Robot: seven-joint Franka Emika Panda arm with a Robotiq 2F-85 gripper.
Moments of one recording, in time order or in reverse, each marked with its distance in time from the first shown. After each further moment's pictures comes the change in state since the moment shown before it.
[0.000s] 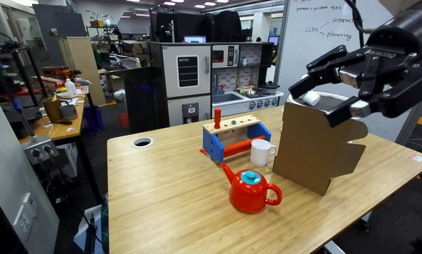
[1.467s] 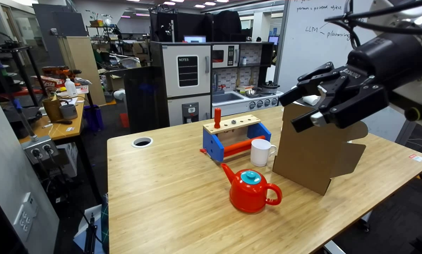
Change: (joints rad) arm 0.015 0.123 -0.015 -0.006 0.005 0.210 0.120
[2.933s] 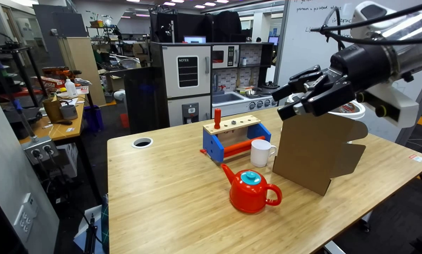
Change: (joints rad) arm 0.346 -0.031 -0.436 0.012 -0.109 0.115 -0.001
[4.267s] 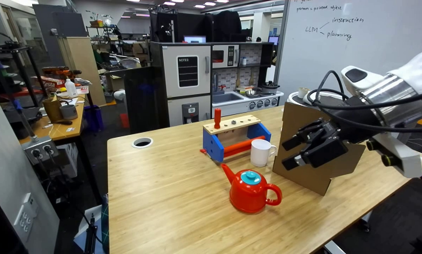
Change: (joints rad) arm 0.235 0.082 -0.242 -0.095 0.039 0.069 0.230
